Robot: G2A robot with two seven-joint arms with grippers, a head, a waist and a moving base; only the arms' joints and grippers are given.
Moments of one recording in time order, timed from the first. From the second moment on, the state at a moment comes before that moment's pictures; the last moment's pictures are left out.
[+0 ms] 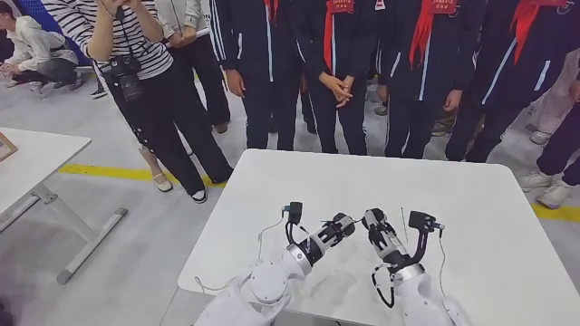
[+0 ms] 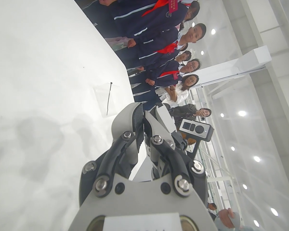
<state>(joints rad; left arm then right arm) 1.41 -1.26 -1.00 -1.55 -0.12 -0.16 -0.15 -1.49 -1.36 1.12 -1.64 -0.58 -0.07 0.07</state>
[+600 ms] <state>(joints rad) 1.42 -1.26 -1.02 -1.56 -0.13 -0.16 -0.14 -1.50 -1.36 1.12 -1.64 -0.62 -0.04 0.04</state>
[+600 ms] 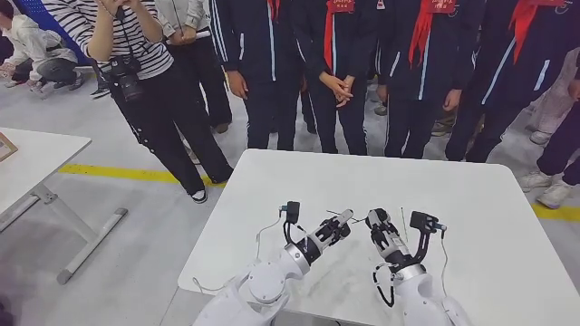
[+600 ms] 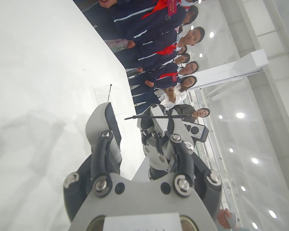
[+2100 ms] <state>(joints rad) 1.44 -1.26 -1.03 -1.61 -0.17 -0.12 -0.11 -1.56 -1.36 1.19 -1.67 -0.61 -0.07 0.02</state>
